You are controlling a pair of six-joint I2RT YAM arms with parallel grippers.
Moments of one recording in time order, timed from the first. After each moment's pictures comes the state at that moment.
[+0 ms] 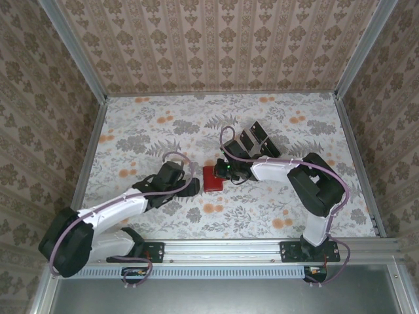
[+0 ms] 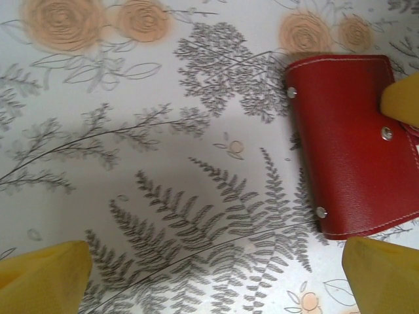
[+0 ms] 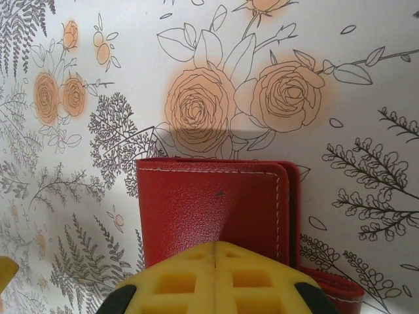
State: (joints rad) left arm -0.73 1.17 0.52 -0.25 -0.08 -0.57; right arm 0.67 1.82 1.00 -0.08 -0.17 0.86
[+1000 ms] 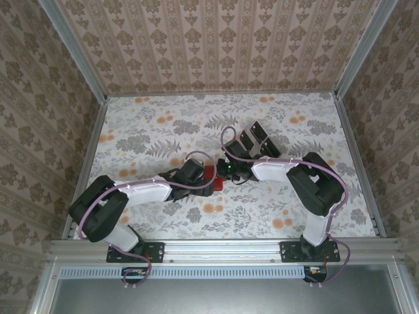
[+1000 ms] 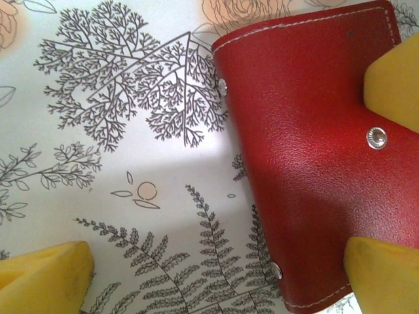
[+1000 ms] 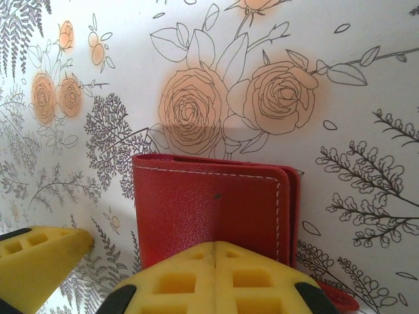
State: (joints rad) left arm -0.84 1.52 0.67 -0.16 -0.14 -0.51; right arm 0.66 1.83 0.99 -0.06 -0.20 0.86
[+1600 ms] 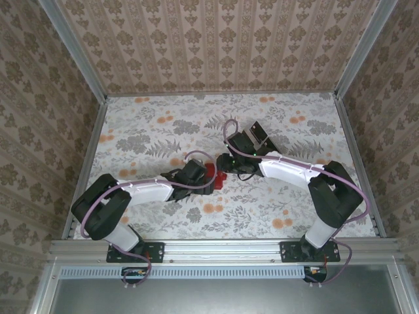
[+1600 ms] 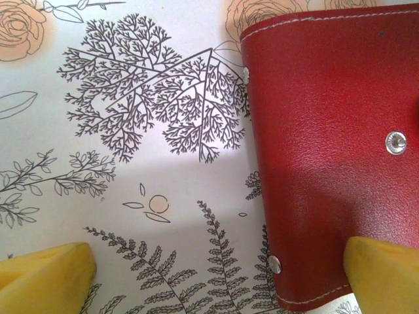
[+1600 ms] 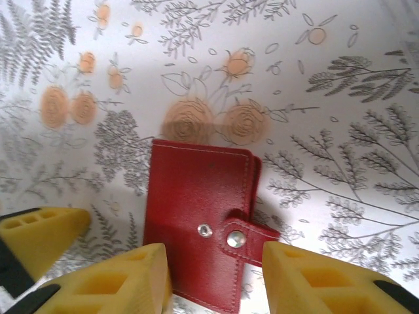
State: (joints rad) left arm -0.84 1.54 0.67 -0.14 -0.19 -0.58; right arm 0.68 1.67 1.08 -0.37 -0.02 0.71
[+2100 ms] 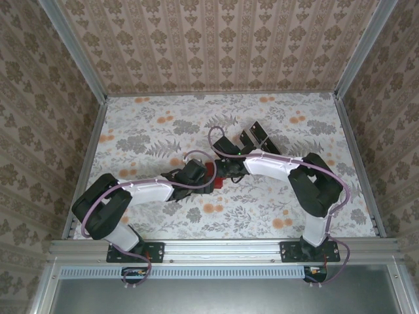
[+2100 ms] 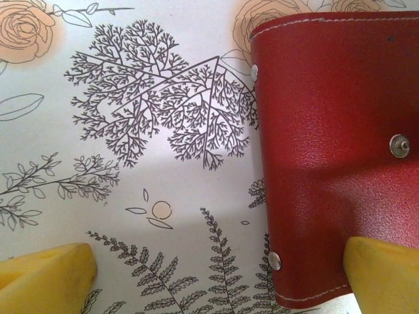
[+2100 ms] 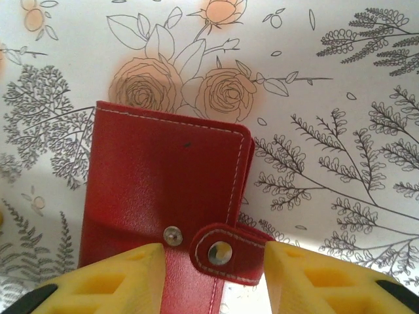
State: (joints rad) left arm -0.84 1.55 0.67 -0.12 -0.20 -0.61; right arm 0.73 1.85 1.20 -0.48 0.06 0.66
